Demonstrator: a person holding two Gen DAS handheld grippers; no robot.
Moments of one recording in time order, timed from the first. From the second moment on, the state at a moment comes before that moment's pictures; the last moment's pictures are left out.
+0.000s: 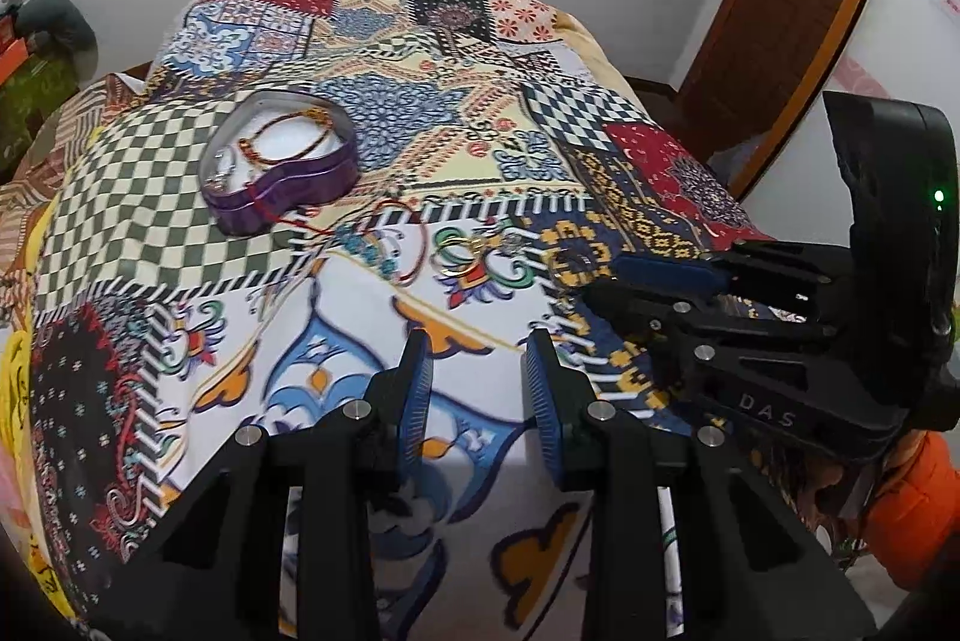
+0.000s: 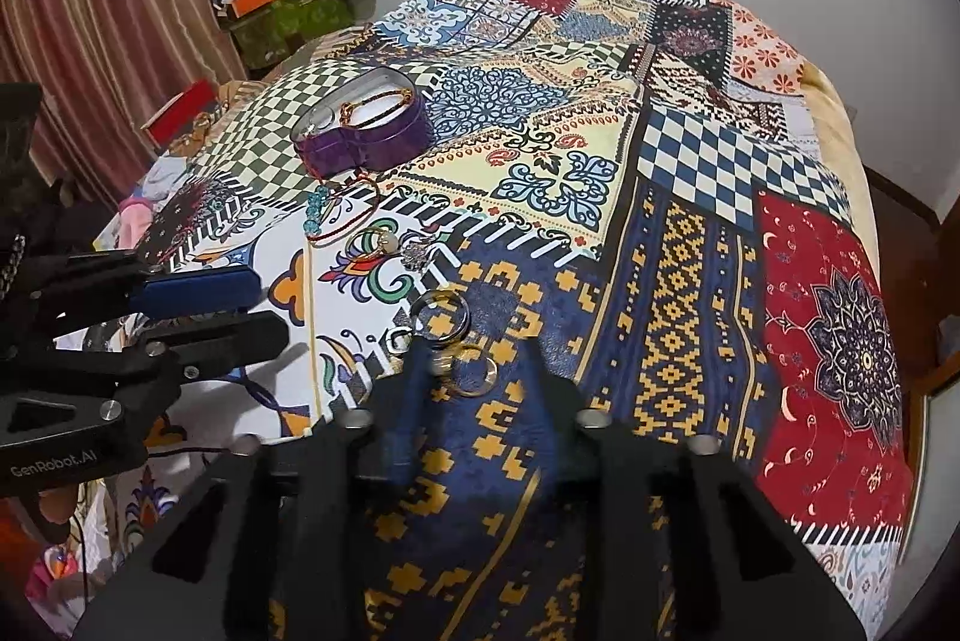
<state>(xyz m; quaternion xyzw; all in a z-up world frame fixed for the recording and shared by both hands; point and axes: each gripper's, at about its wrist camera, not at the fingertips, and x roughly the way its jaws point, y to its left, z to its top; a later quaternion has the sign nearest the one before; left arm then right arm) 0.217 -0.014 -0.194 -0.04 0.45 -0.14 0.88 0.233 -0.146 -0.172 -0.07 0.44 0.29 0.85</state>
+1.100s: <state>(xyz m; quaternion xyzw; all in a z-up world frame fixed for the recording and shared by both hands) 0.225 -0.042 -0.198 -0.02 0.43 -0.16 0.89 0.230 -0.171 -0.142 -0.03 0.41 0.27 0.87</state>
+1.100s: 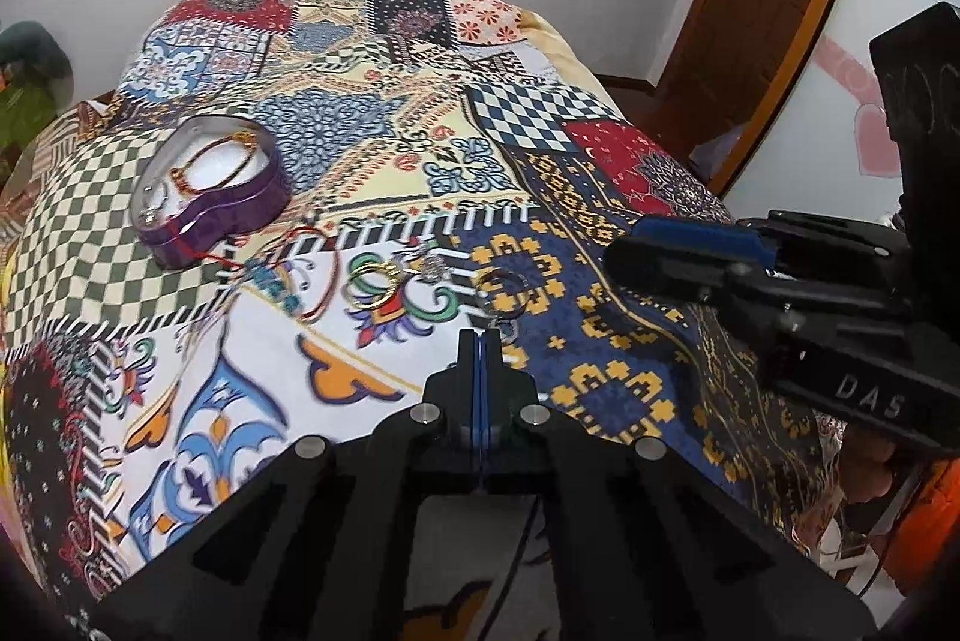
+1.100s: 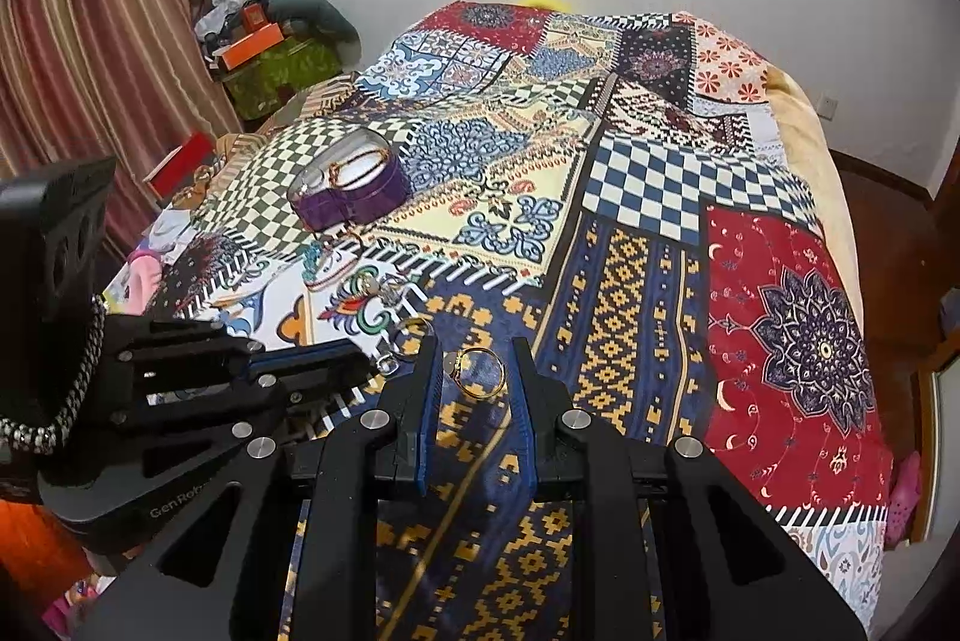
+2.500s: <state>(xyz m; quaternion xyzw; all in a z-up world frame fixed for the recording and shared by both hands) 0.228 -0.044 -0.188 0.00 0.42 -0.15 0.89 0.224 -0.176 -0.128 -0.02 0.40 0.26 0.88</state>
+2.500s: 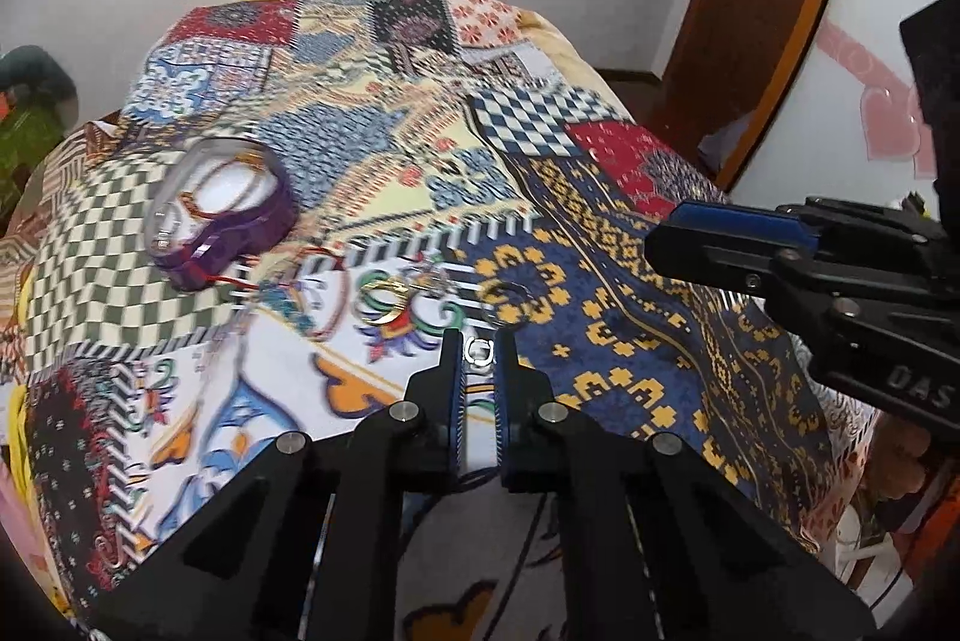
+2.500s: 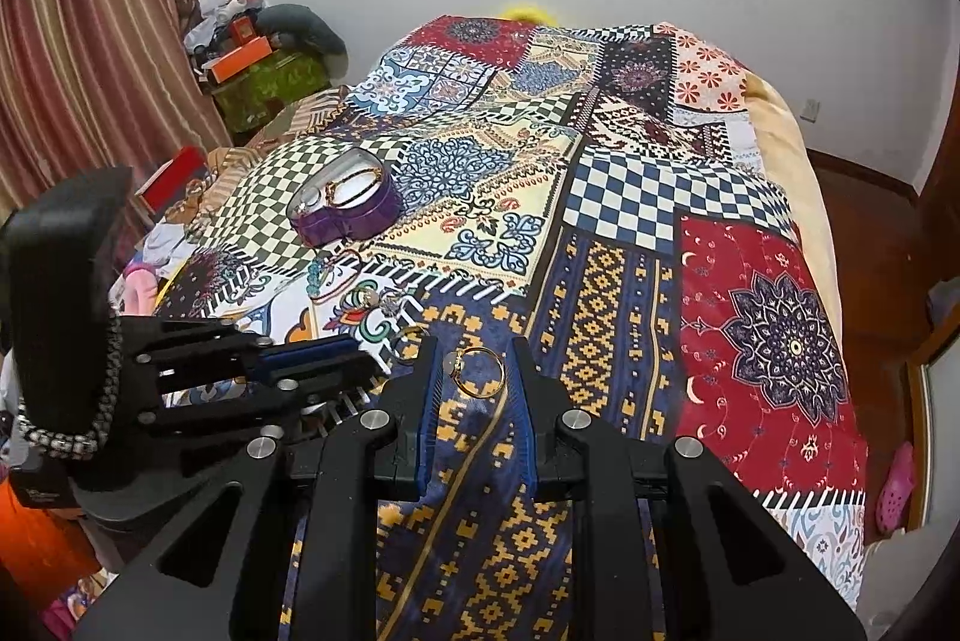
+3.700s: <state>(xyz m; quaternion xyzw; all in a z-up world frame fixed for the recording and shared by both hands) 0.271 0.096 -0.135 -0.06 0.34 -0.05 0.94 0.290 -0.054 -0.087 -0.06 0.34 0.31 0.89</state>
